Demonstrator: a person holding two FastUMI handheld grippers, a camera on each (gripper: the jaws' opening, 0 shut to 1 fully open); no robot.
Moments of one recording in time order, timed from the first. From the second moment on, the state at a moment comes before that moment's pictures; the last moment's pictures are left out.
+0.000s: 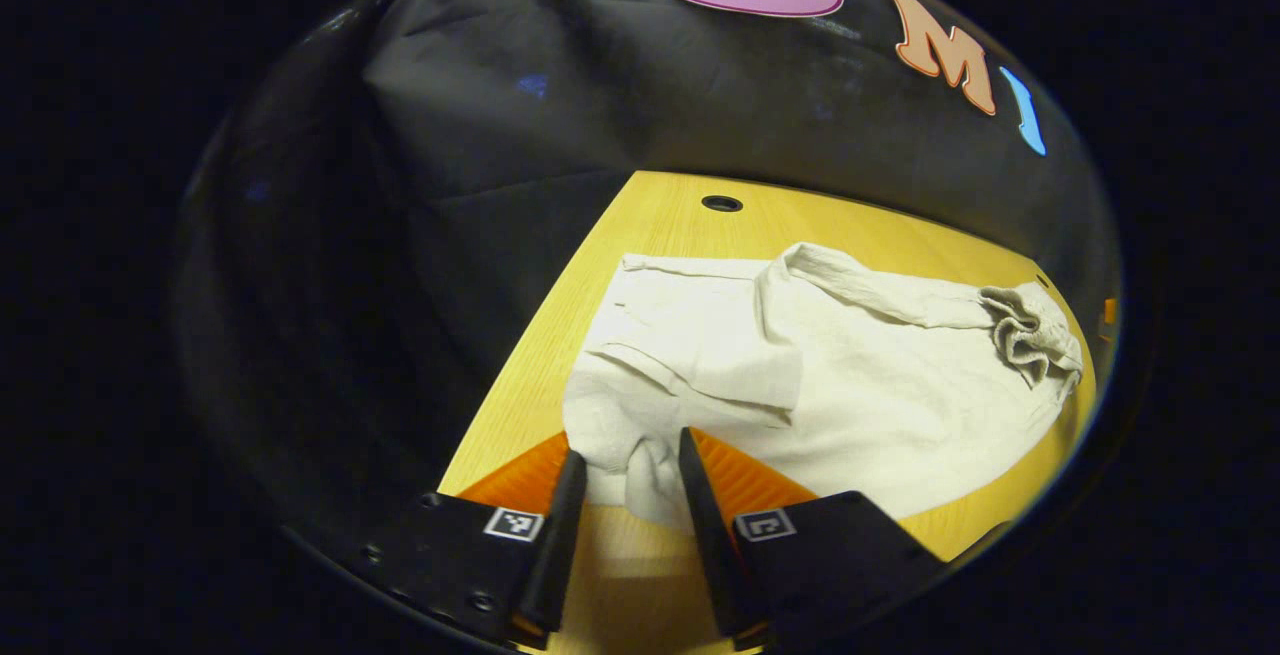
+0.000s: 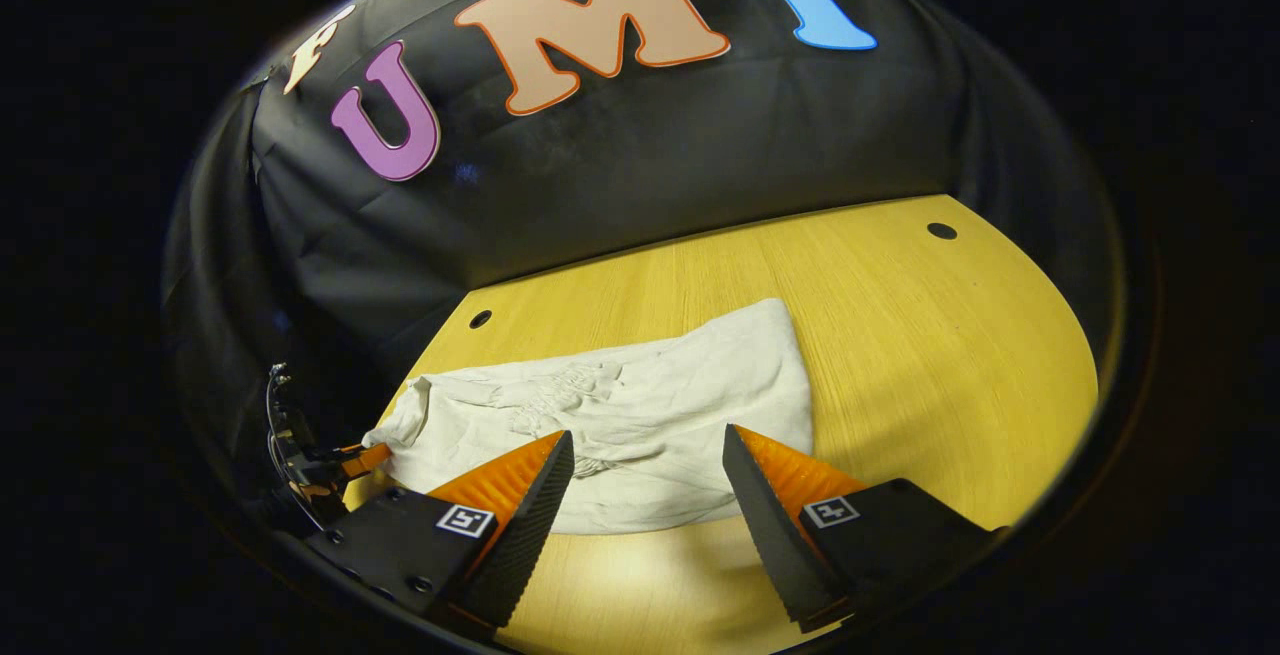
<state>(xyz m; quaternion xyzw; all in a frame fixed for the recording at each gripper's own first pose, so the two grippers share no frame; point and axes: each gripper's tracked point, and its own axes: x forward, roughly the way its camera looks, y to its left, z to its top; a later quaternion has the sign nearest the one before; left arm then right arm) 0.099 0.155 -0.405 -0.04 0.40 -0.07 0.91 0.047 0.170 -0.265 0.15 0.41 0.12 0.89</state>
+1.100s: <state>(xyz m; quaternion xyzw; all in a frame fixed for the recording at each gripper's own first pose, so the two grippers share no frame) 0.153 0.050 -0.247 -0.08 0.30 -0.09 0.95 0.052 0.085 -0.256 0.17 0.40 0.13 0.89</state>
